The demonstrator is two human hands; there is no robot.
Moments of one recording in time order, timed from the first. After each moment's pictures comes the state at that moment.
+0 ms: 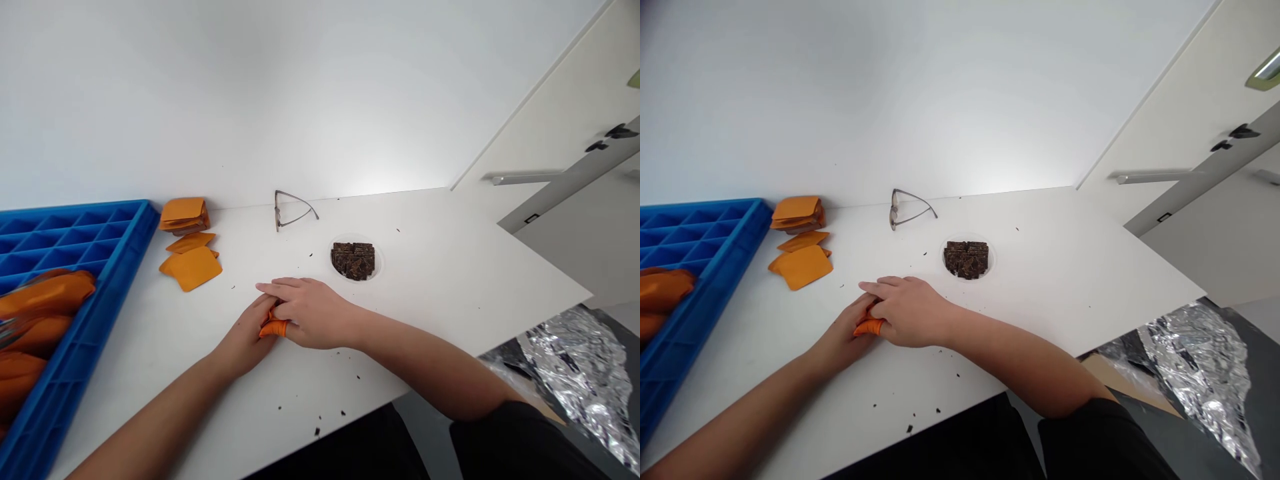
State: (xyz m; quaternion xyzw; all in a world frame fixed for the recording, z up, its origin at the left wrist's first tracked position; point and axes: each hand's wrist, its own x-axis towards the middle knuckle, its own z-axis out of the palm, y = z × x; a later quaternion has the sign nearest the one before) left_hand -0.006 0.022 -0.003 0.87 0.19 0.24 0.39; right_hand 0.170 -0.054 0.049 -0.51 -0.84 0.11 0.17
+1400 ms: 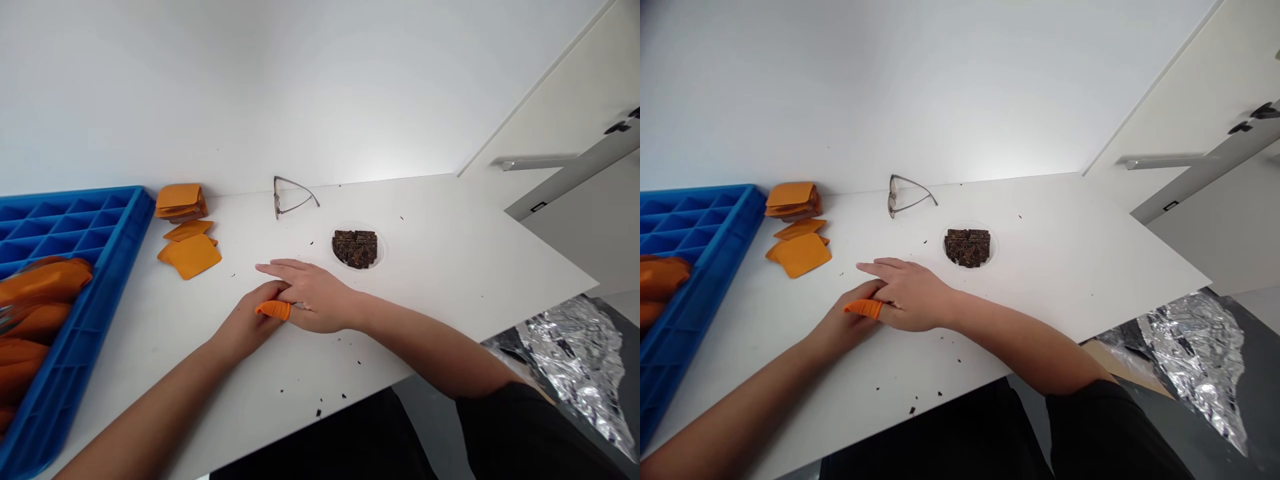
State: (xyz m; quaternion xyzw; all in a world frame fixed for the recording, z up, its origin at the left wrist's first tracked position) left_hand -0.006 0.020 0.005 0.84 0.27 0.16 0.44; right_hand 0.177 -0.053 0.047 -0.50 -0.81 0.17 0.24
